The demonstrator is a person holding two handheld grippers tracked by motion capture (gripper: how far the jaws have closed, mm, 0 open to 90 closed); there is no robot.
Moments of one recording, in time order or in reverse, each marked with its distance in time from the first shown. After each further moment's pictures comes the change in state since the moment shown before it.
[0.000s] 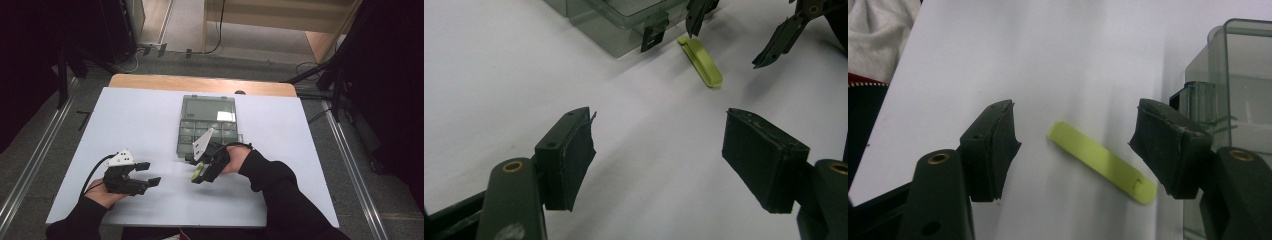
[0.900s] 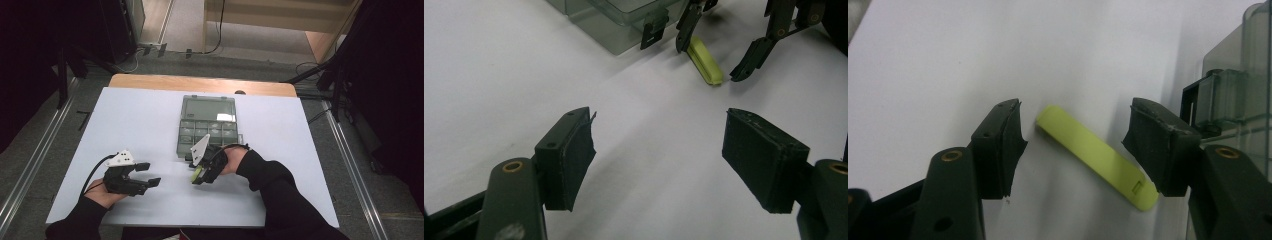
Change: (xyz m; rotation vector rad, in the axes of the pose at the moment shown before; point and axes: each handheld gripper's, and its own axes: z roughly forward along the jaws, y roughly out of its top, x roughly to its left) left arm 0.000 -0.001 0.000 0.009 -0.002 0.006; right arm -0.003 -0.006 0.017 0.049 -0.009 -0.092
